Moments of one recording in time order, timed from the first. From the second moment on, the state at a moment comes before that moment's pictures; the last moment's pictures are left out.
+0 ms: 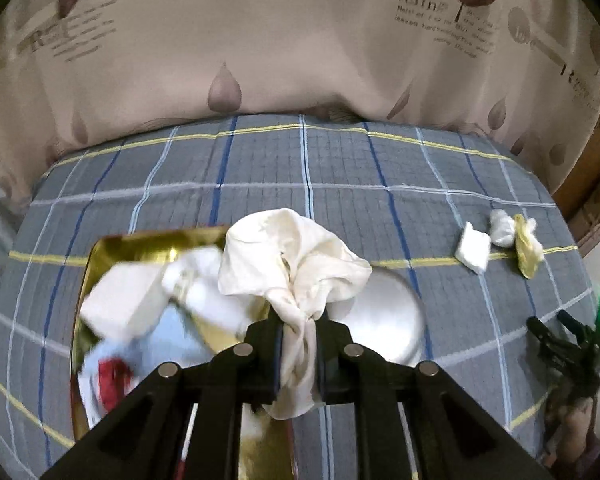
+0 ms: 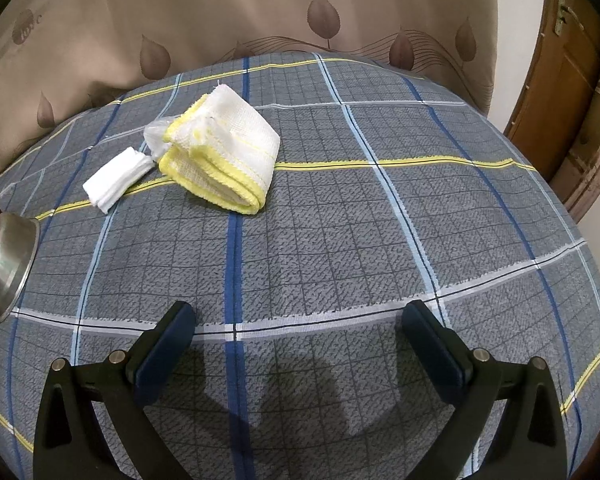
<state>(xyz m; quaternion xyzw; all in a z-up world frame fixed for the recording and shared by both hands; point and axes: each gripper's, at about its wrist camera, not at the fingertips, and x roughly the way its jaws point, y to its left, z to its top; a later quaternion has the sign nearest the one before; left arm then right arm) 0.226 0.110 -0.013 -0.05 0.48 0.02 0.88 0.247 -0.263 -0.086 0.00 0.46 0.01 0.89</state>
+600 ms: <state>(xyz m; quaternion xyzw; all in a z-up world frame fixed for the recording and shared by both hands) 0.102 0.126 -0.015 -0.13 0.41 0.09 0.90 0.247 -0.262 -0.086 0.00 0.46 0.01 0.89</state>
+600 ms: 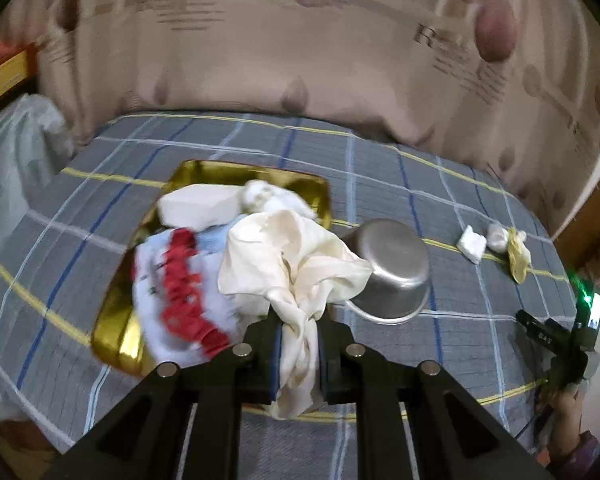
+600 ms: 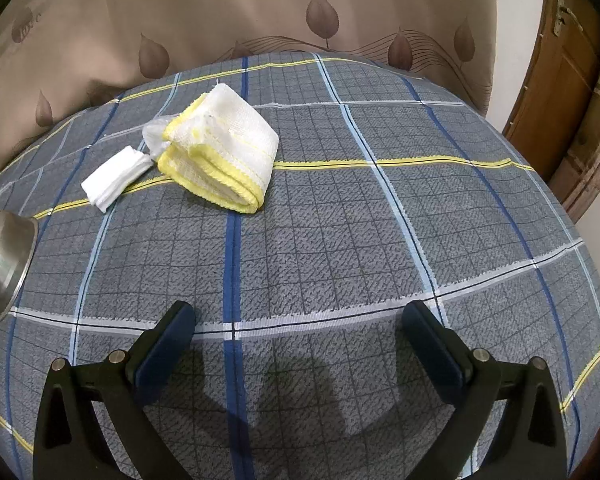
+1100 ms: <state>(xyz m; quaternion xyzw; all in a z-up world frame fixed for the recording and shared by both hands) 0.067 0.134 -0.031 -0.13 0.40 0.10 0.90 0.240 -0.248 -0.061 0.08 0.48 0.06 0.87</state>
